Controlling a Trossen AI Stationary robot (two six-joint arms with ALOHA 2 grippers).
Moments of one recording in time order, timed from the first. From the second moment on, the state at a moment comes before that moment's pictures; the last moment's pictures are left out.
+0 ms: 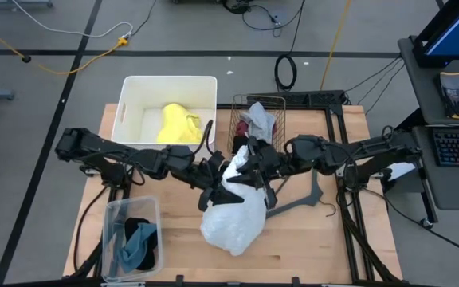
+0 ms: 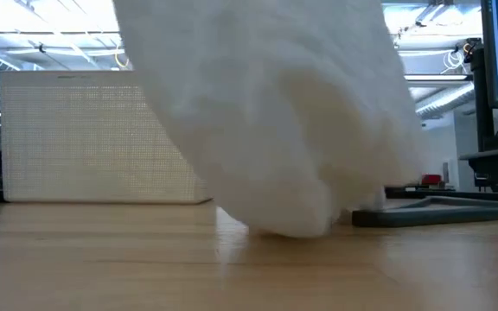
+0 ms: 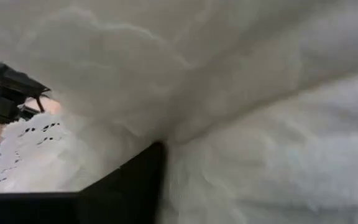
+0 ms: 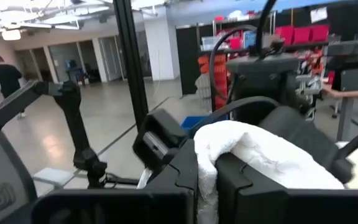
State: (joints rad) left arm -0.19 1.51 1.17 0.37 0.23 -0.66; right arm 0.19 1.43 1.37 0.16 -0.06 0.14
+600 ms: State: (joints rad) left arm -0.19 1.50 1.17 0.45 0.37 -0.86; right arm 0.19 1.39 1.38 0.05 -0.05 0.12
